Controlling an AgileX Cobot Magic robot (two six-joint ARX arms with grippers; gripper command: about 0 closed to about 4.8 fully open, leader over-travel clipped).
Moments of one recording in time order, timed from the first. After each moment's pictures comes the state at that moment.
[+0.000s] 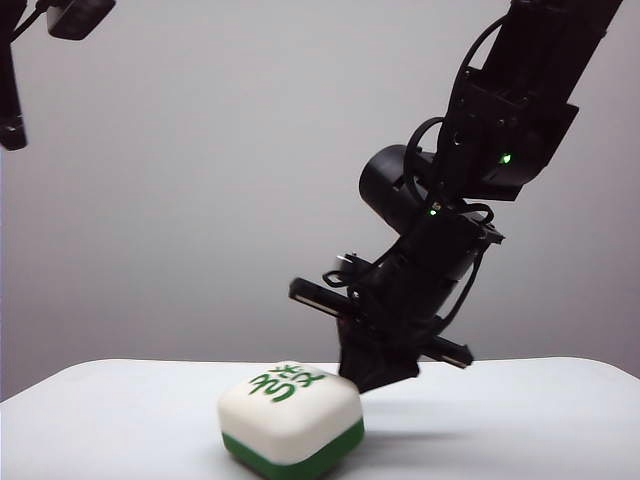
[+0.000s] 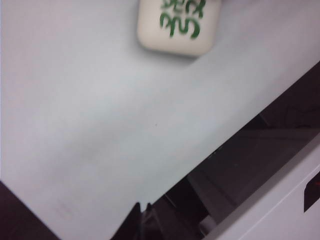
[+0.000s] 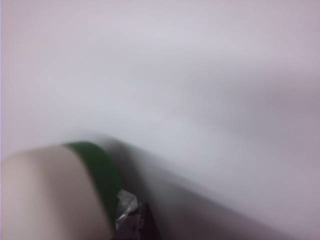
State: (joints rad) left arm -0.28 1.17 1.14 -1.16 0.29 0.35; right arm 0.57 2.02 1.10 -0.03 -0.21 0.47
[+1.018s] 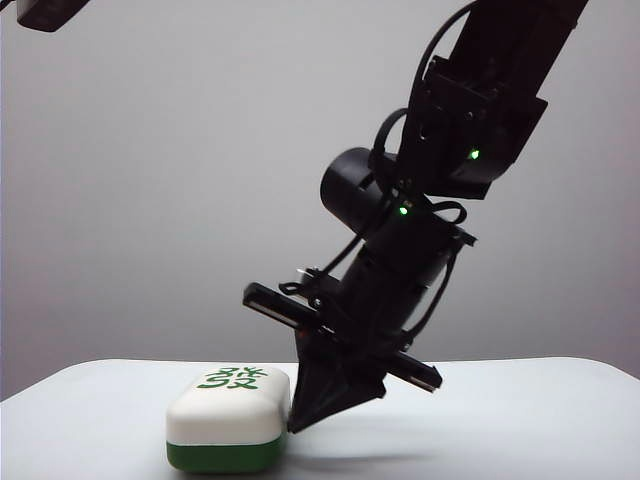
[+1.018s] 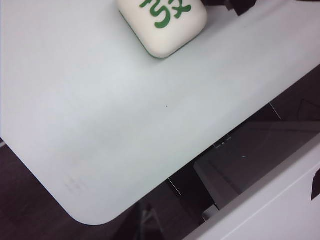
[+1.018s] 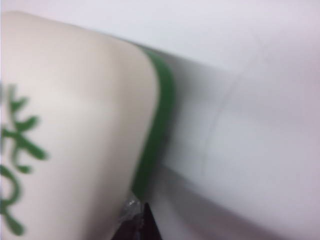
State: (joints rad) left arm -0.29 1.13 1.14 -1.23 0.22 0.32; right arm 0.67 2.03 1.11 -0.09 -0.29 0.52
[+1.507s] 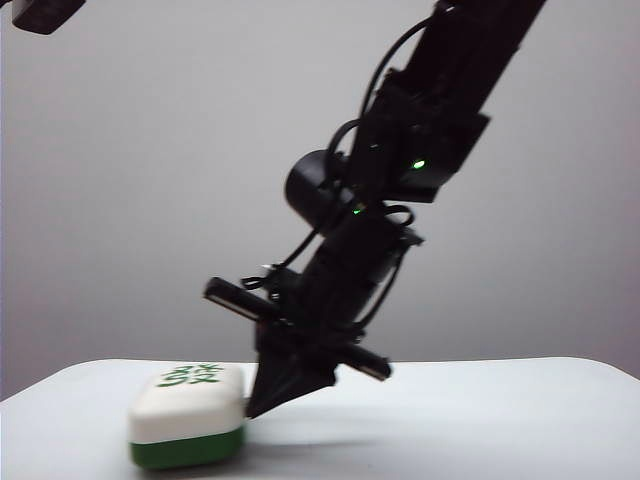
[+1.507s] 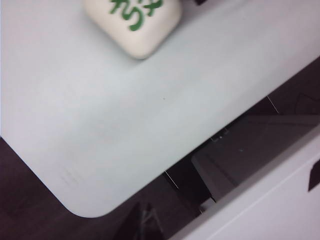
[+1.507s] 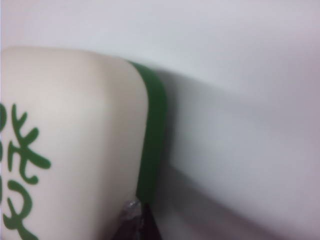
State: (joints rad) left arm -0.29 1.13 1.14 -1.26 0.22 0.32; right arm 0.71 2.14 1.30 -0.14 -0.31 0.53
